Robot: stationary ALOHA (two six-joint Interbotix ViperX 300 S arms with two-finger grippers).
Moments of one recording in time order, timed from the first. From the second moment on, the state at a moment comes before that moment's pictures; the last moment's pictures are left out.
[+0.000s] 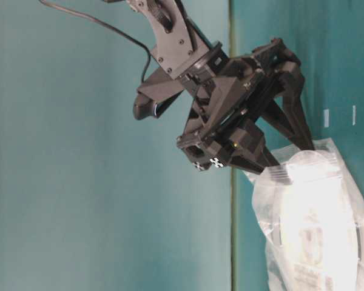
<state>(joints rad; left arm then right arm) 0.32 -0.07 1.29 0.02 -0.53 -0.90 -0.14 0.30 0.57 0.39 -0.20 0.75</state>
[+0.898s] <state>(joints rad) 0.32 -0.06 1.29 0.02 -0.53 -0.90 -0.13 0.31 0.54 0.39 -0.20 0.75</state>
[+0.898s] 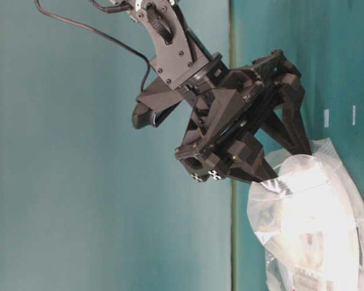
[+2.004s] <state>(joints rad) 0.32 -0.06 1.29 0.02 -0.53 -0.90 -0.13 0.33 0.54 0.41 -0.16 0.75</state>
